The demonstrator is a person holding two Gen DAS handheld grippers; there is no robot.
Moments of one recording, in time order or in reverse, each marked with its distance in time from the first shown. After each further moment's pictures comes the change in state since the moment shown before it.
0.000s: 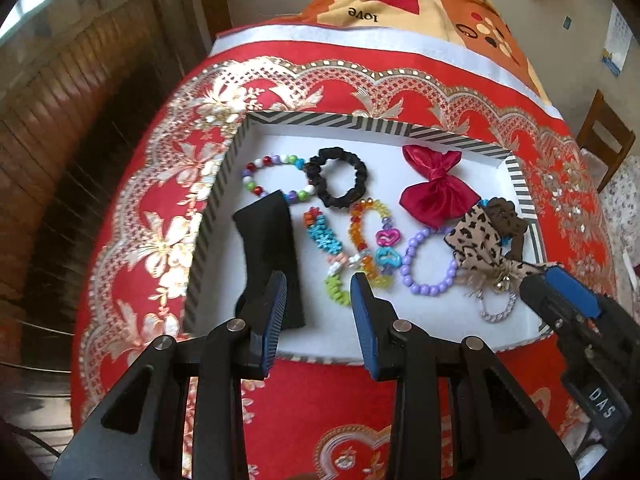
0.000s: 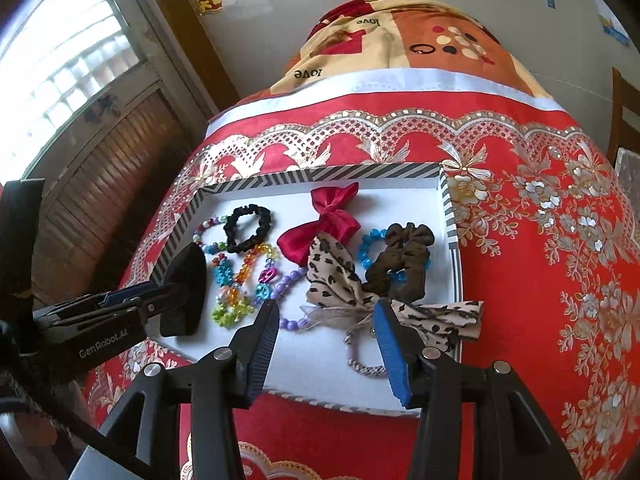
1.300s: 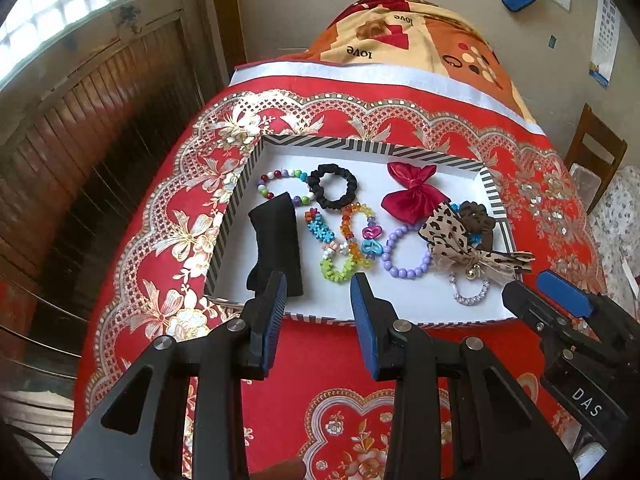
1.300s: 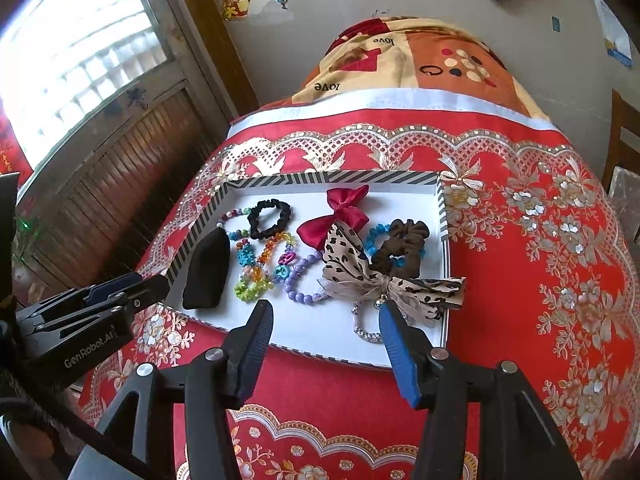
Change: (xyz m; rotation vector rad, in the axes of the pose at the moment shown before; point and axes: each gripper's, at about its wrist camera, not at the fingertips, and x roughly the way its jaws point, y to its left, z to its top) left arm -0.052 -0.009 -0.034 -0.019 -0.118 0.016; right arm -0.042 0.012 -0.022 -0.063 -0.035 0.004
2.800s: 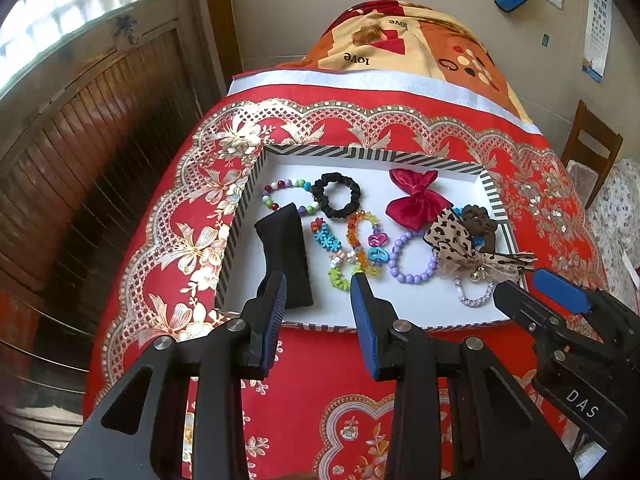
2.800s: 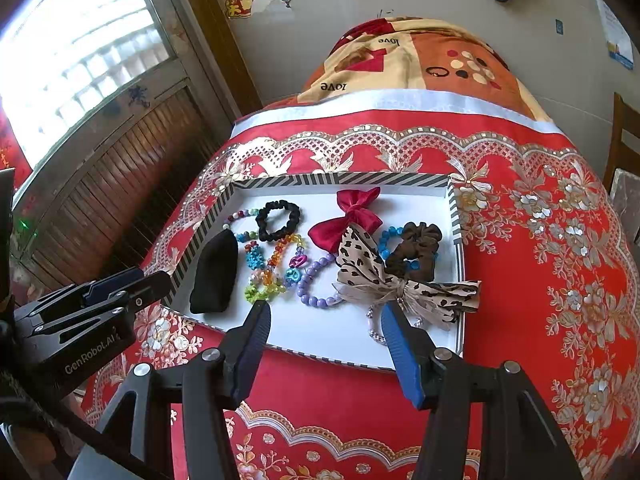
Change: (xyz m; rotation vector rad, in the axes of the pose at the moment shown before) left arm -0.003 0.007 0.005 0.018 -0.017 -0.002; right arm 0.004 0.014 0.003 -0.004 0.004 -0.005
